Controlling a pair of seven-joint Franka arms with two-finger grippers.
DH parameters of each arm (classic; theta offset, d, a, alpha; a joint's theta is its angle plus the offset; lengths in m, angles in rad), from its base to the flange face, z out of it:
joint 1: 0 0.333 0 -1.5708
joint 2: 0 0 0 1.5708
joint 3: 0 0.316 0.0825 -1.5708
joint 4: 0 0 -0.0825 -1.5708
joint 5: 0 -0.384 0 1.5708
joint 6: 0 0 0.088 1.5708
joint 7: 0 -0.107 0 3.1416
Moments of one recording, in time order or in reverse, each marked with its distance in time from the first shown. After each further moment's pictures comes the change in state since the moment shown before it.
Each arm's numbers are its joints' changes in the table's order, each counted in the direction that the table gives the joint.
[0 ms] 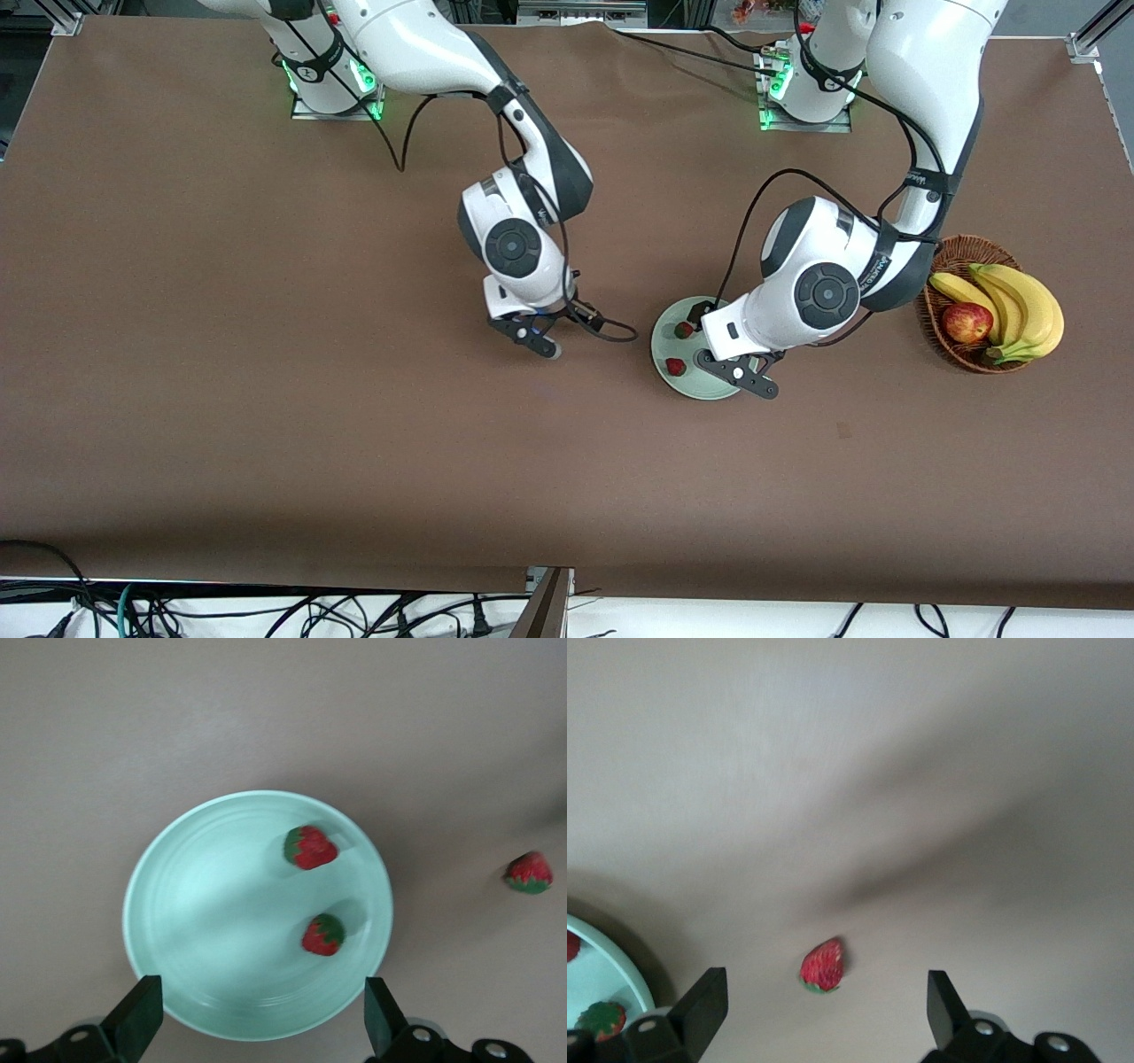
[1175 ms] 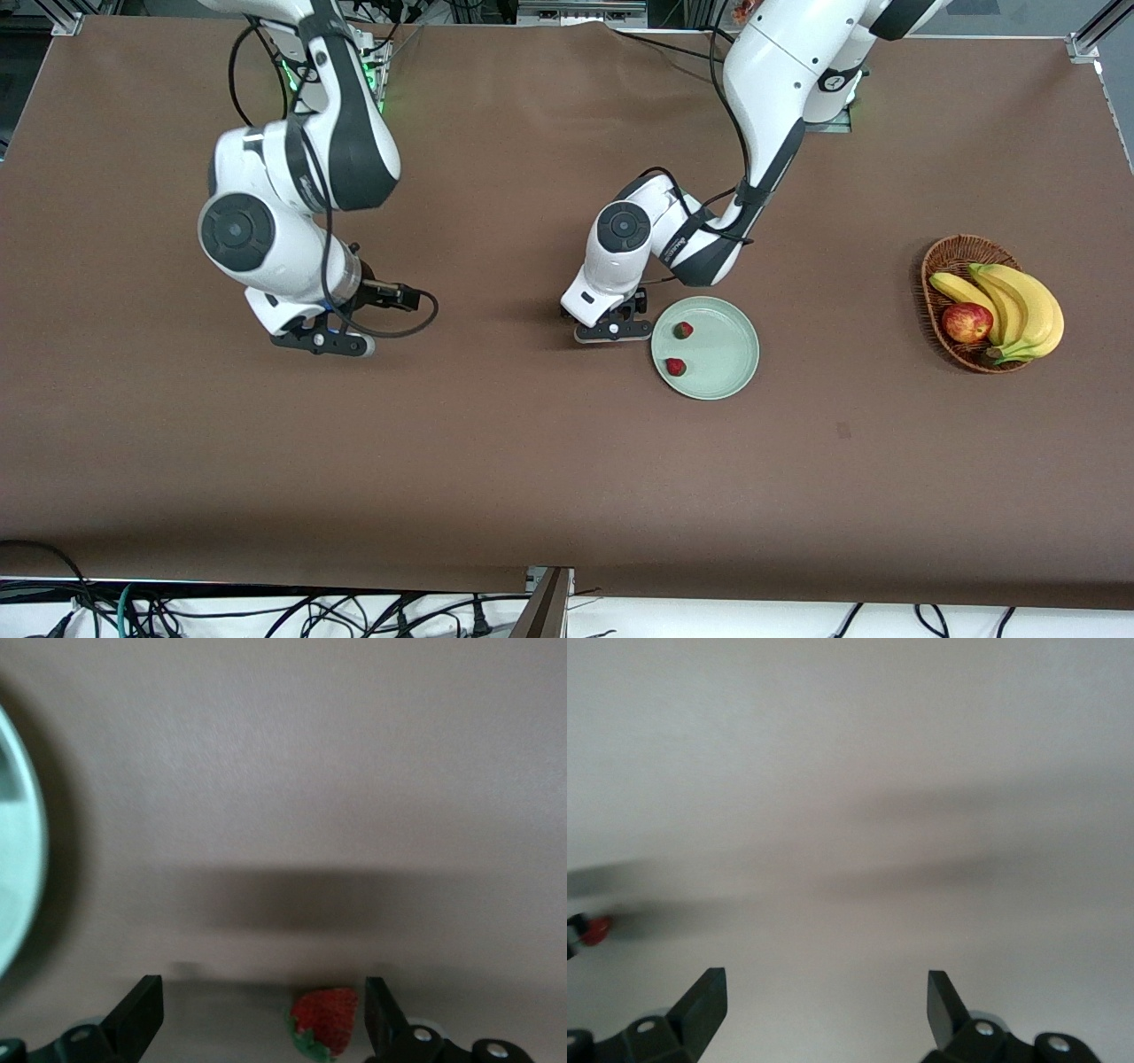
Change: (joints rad) left arm -0.346 0.202 0.024 -0.004 -0.151 -0.343 0.936; right arm 0.000 -0.405 -0.313 0.322 0.133 0.233 0.648
